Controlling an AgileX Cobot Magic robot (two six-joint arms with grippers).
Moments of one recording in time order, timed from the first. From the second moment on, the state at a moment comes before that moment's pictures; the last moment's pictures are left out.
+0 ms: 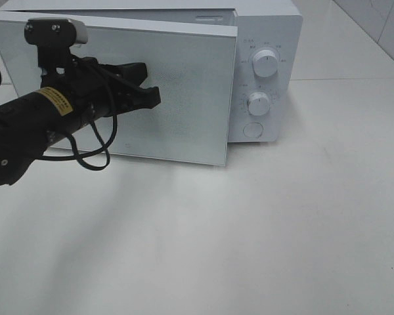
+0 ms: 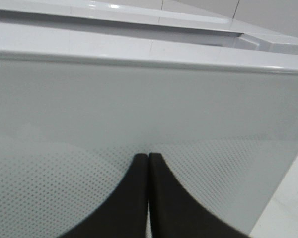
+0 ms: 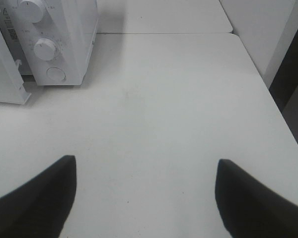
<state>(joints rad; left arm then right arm) -0.57 1.84 -0.76 0.03 -0.89 -0.18 0.09 0.00 -0.50 -0.14 0.97 0.13</state>
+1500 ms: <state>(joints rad) -0.65 1.89 -0.93 0.26 -0.52 -0.31 0.09 0.00 -0.50 -0.14 0.97 0.13</state>
